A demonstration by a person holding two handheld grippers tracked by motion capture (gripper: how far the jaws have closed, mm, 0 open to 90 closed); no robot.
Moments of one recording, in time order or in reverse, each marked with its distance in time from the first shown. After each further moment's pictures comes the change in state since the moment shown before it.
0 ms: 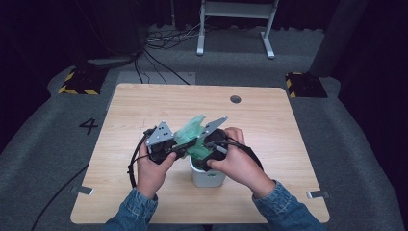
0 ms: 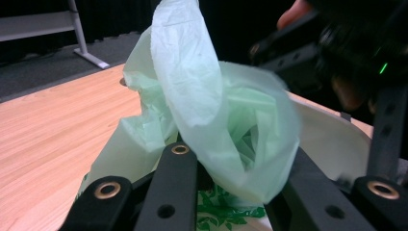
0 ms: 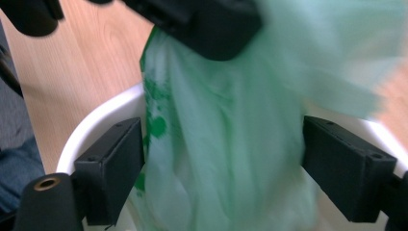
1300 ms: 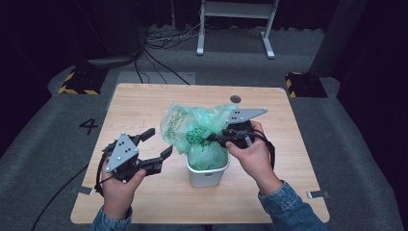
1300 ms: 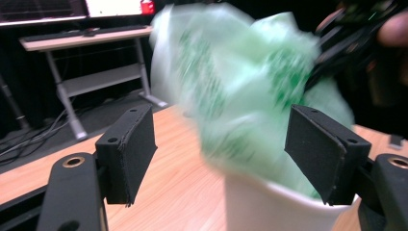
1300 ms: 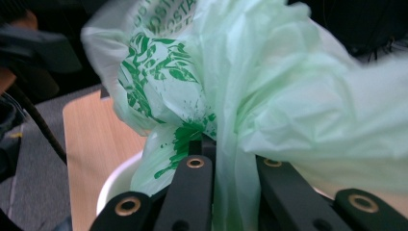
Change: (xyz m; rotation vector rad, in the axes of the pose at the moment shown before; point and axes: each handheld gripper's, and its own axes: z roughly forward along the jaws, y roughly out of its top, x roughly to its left) left arm -0.012 -0.006 -0.090 -0.144 0.240 0.106; right arm -0.026 -0.020 -0.057 -0.445 0.065 0.097
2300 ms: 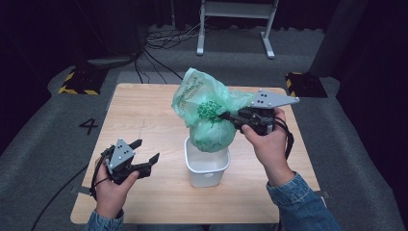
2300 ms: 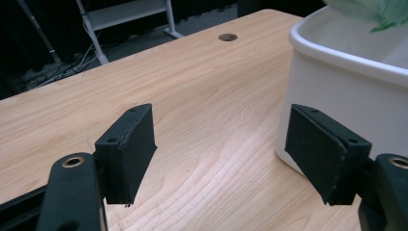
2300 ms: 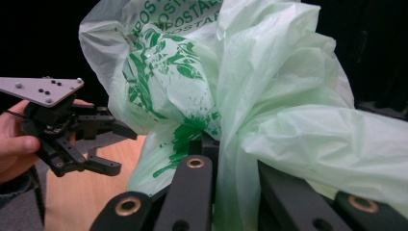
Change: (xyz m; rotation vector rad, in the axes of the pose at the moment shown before) left arm 0.026 -0.047 0.003 0.241 0.096 -0.019; right arm -0.008 0.032 -0.049 -0.238 -0.082 -0.054
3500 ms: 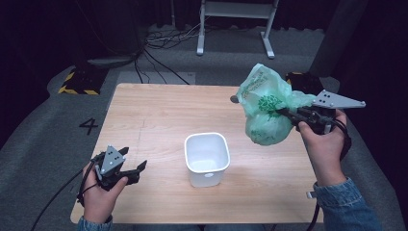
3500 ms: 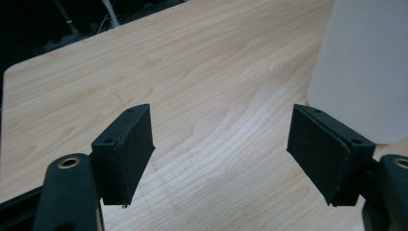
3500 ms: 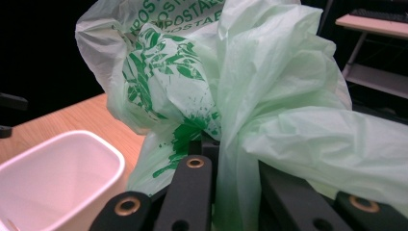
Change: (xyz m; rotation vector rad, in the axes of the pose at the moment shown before) left arm 0.016 -0.027 -0.014 0.119 0.061 0.009; right arm -0.067 -0.032 -0.108 0.070 -0.285 0.037
